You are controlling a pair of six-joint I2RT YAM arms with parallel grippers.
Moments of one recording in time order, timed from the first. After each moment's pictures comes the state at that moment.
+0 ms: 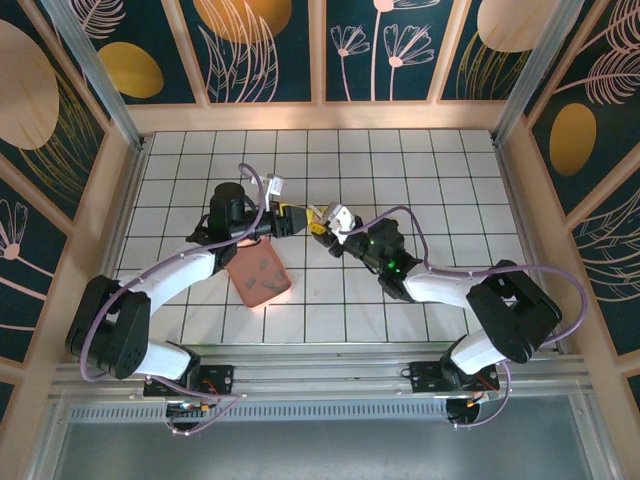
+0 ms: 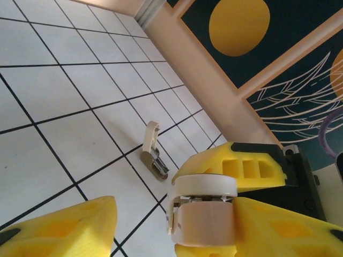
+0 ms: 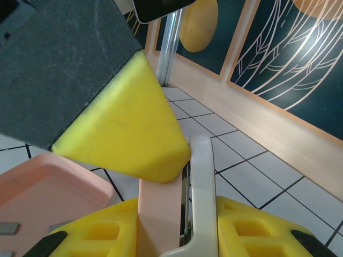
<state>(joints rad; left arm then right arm) -0.45 1.43 0.80 0.34 0.69 -0.56 0.76 1.49 0.61 0.83 -0.18 -0.27</state>
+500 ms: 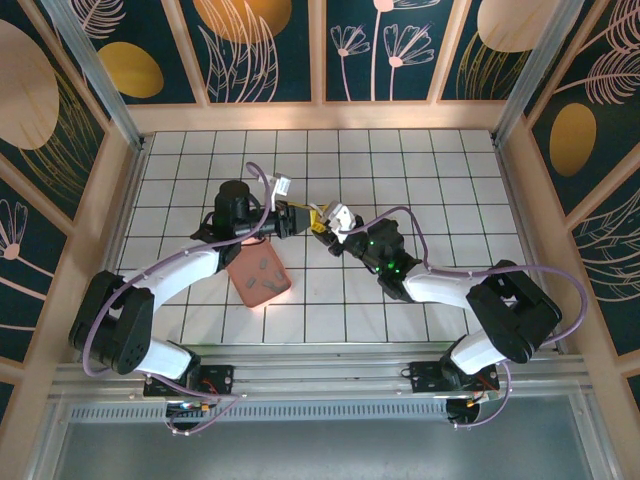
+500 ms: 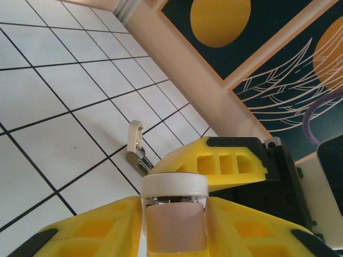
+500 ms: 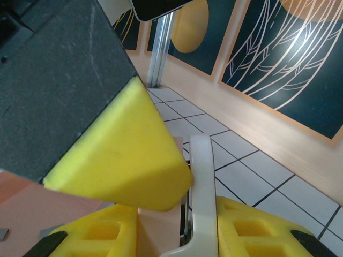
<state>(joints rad) -0.47 1.46 0.82 0.36 0.74 -0.53 0.76 1.49 0.61 0.84 -0.14 -0.27</state>
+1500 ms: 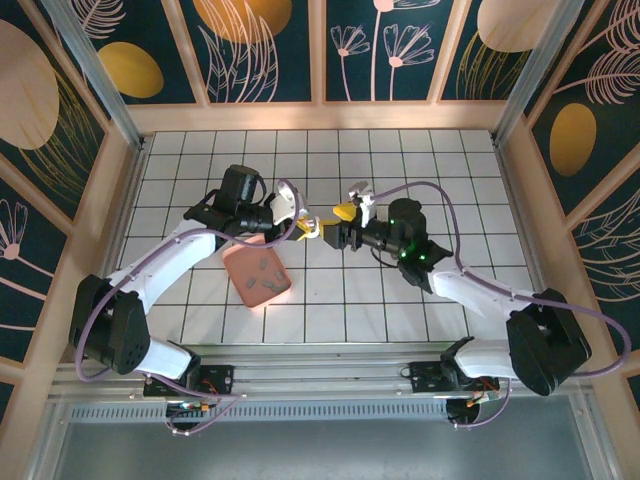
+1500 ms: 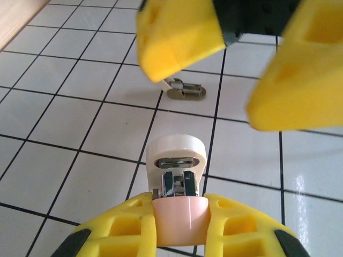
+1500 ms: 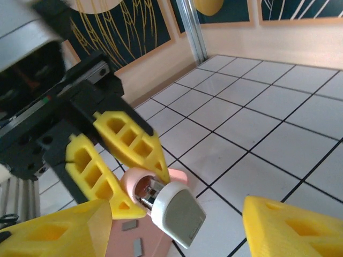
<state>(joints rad) -0.47 1.46 1.09 -0.38 0.69 0.62 0.62 1.29 0.69 0.41 -0.45 0.27</state>
